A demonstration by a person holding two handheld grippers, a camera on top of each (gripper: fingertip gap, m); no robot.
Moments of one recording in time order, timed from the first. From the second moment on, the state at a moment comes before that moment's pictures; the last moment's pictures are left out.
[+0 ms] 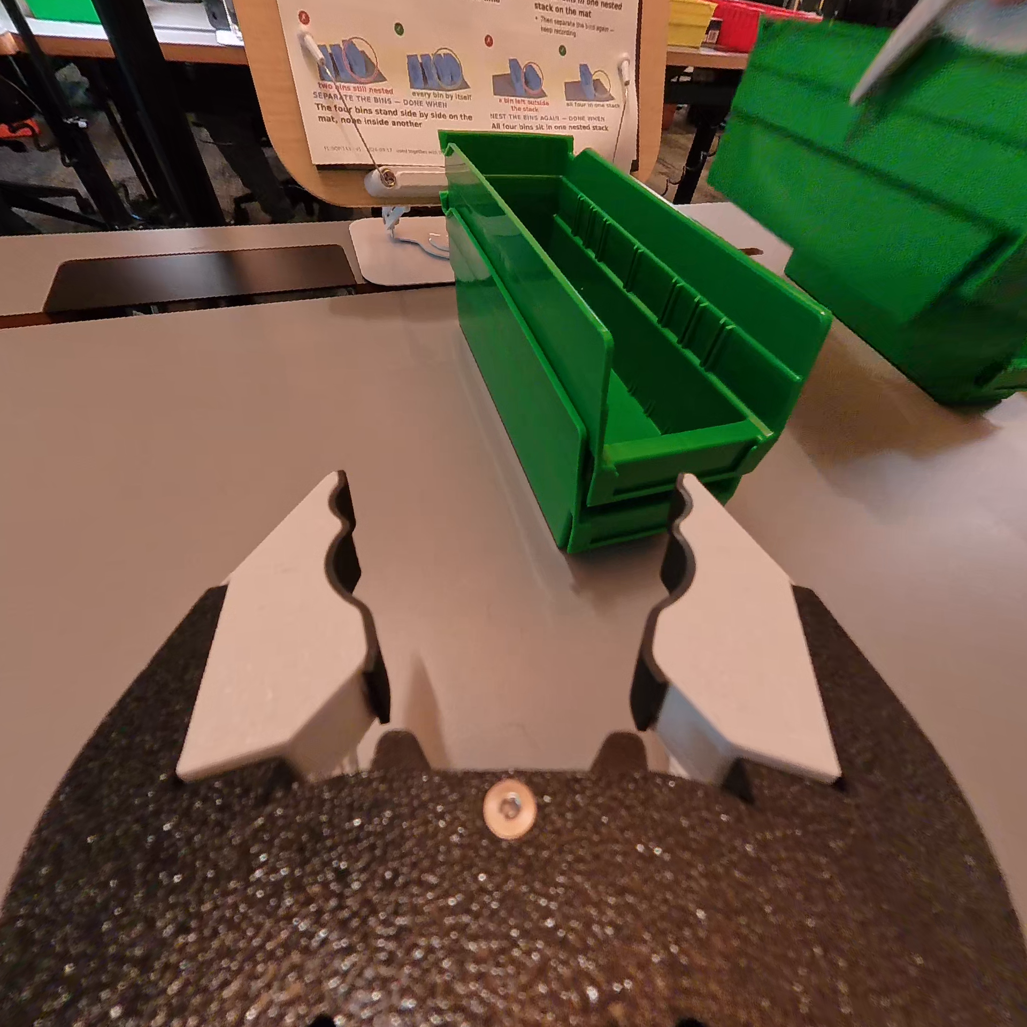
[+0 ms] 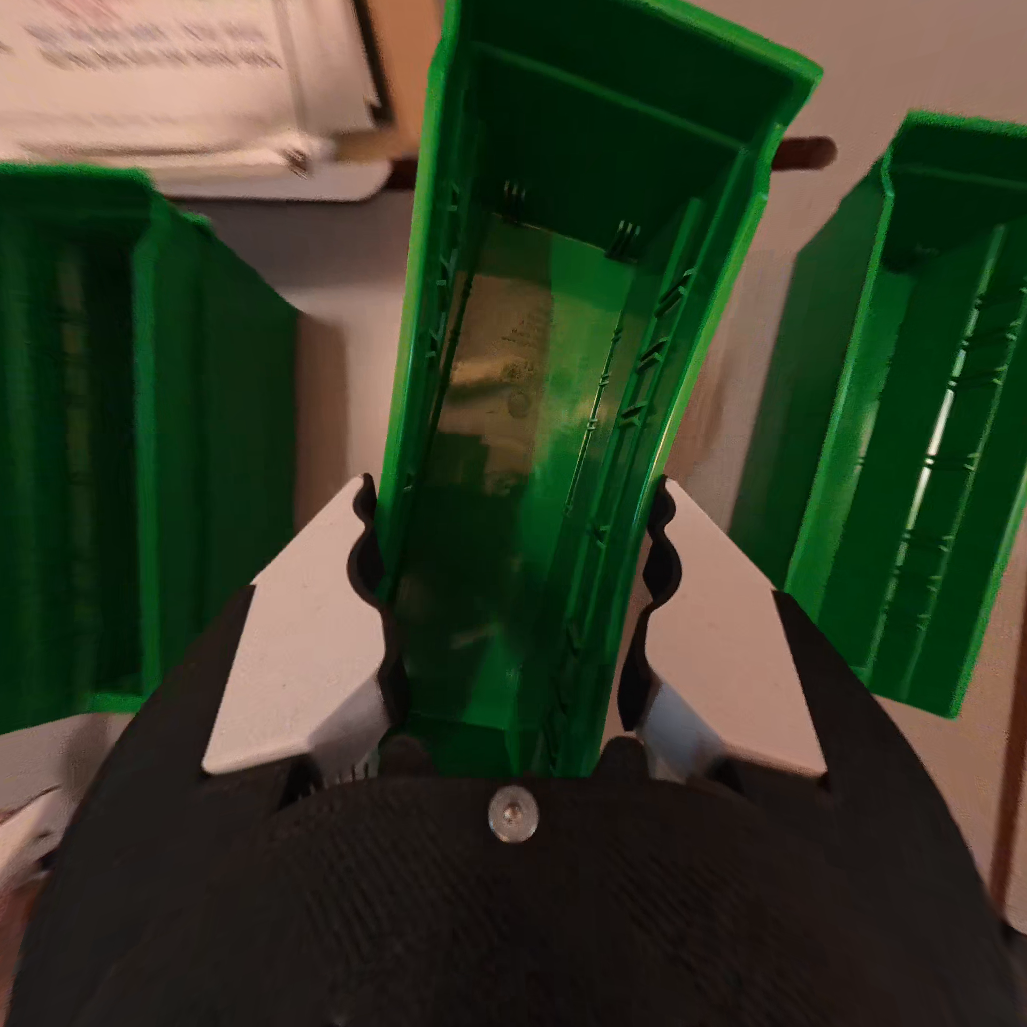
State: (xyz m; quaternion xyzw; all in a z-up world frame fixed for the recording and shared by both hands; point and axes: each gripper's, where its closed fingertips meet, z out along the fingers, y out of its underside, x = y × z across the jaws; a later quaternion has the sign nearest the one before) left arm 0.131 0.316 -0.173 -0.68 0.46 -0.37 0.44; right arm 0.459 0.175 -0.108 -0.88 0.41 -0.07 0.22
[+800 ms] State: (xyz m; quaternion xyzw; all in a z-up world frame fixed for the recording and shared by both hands) left arm 0.118 0.329 -0.157 -0.68 0.43 -0.39 0.45; right arm 0.332 0.322 -0.056 -0.92 0.34 -0.04 0.21
